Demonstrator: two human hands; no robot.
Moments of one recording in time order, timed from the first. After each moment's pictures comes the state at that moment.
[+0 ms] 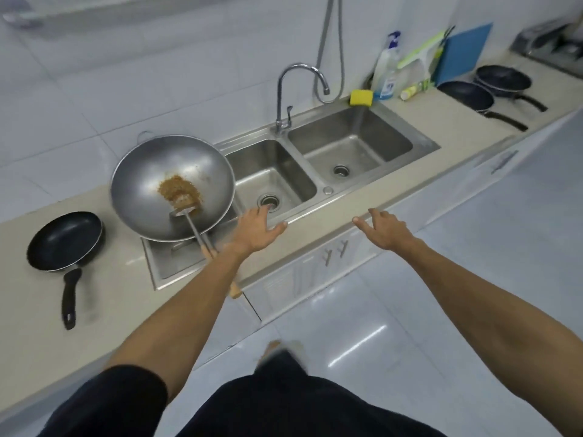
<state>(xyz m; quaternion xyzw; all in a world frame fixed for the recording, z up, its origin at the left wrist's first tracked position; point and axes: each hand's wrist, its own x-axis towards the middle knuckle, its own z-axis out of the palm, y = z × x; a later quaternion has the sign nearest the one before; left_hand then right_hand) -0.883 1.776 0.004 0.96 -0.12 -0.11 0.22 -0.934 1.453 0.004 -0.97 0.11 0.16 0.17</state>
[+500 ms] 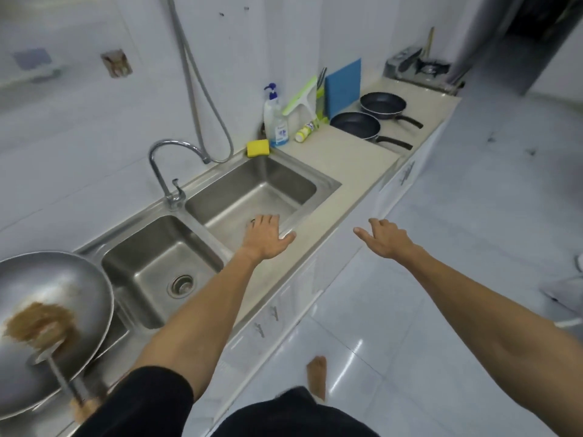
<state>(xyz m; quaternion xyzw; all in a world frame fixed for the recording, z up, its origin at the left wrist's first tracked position) -0.739 1.451 0.031 0.95 -0.29 -0.10 0.10 -0.879 1.179 0.029 -0.95 0.25 0.12 0.15</state>
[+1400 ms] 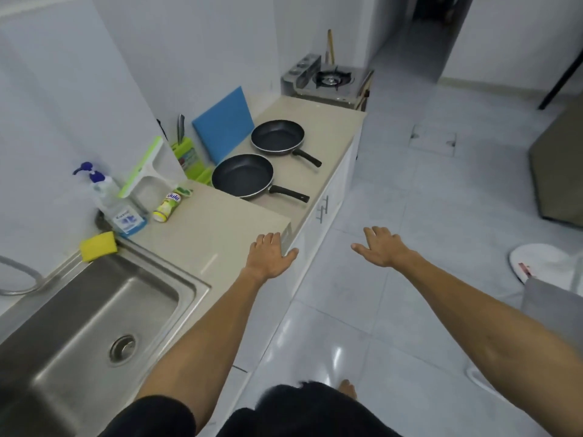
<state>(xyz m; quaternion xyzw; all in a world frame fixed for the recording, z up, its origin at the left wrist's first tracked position) -0.613 0.888 -0.001 0.91 -0.38 -0.16 0.07 -0.790 0.648 0.003 -0.93 0.31 0.19 0.10</state>
